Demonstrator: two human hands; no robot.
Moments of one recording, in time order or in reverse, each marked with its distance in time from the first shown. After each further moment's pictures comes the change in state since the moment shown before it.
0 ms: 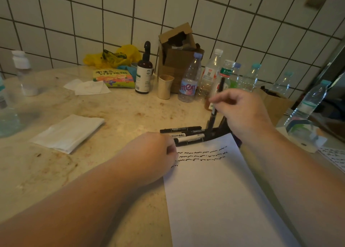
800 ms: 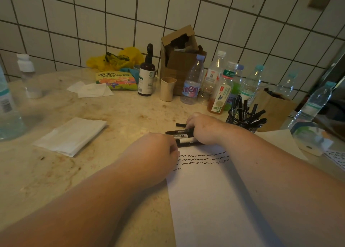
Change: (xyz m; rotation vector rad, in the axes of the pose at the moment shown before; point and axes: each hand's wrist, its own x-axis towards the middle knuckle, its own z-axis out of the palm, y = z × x) left_hand -0.001 0.010 -0.009 0.035 -0.004 -0.070; right_hand 0.055 0.045 0.084 -0.662 -0.596 0.050
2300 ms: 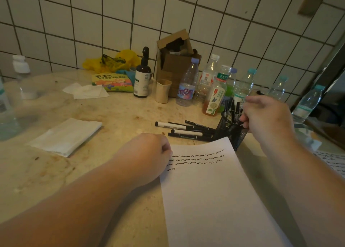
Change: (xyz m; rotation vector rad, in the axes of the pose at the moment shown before) left_hand 0.003 -0.011 0.007 -0.063 0.041 0.017; right_hand -0.107 0.044 -0.053 0.767 0.791 0.322
